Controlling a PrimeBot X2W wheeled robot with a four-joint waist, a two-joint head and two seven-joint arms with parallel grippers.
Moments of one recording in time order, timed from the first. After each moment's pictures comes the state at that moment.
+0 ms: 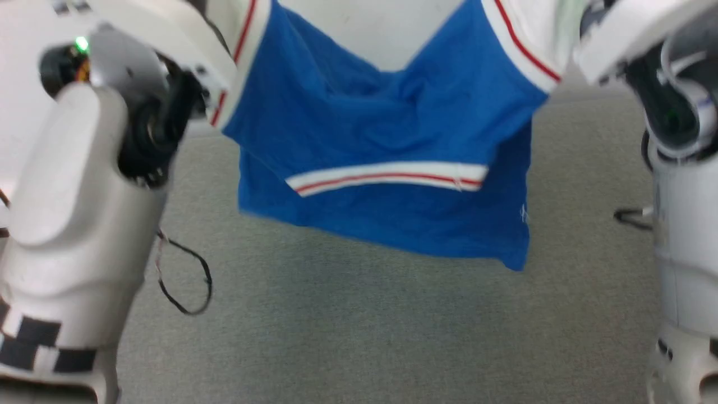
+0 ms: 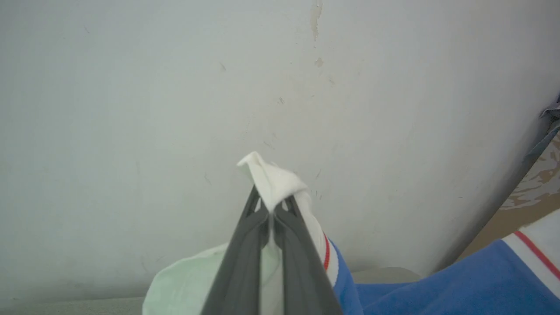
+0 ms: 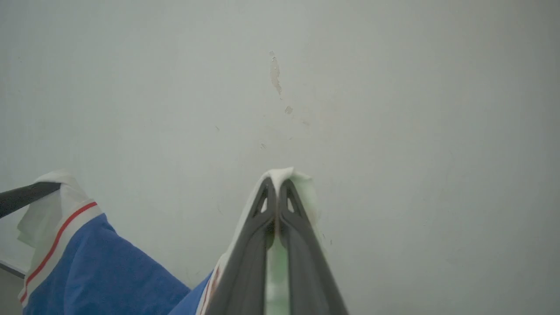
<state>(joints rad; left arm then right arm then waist) -0.89 0.35 -0.36 0.17 -0.76 0.29 0.30 -0.86 -0.09 0.04 0.06 0.30 0.13 0.43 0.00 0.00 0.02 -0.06</state>
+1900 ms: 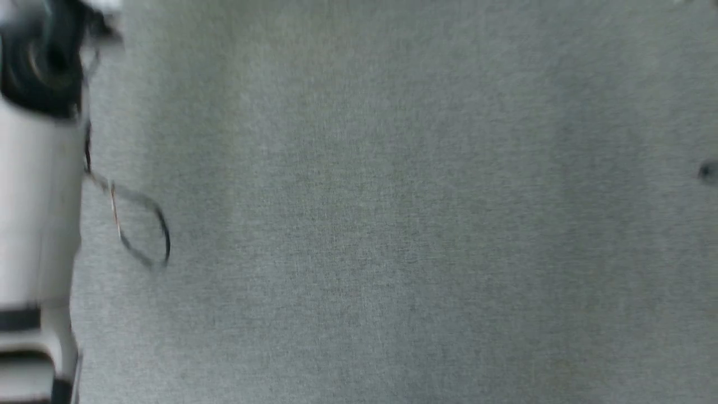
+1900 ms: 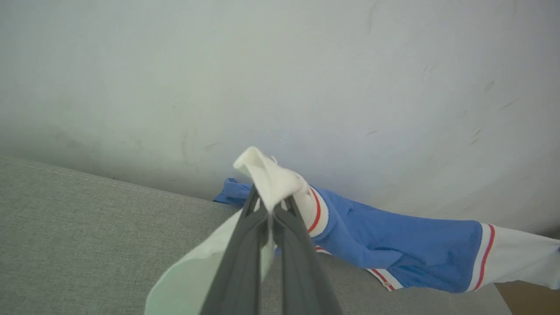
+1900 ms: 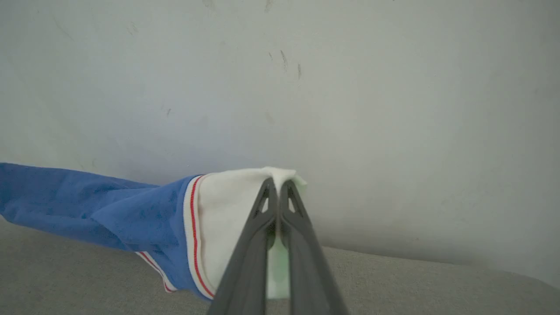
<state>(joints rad) -1.09 0.39 -0.22 0.41 -0.93 0.12 0.22 -1.12 -0.26 0.06 0.45 0.27 0.13 0.17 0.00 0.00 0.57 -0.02</state>
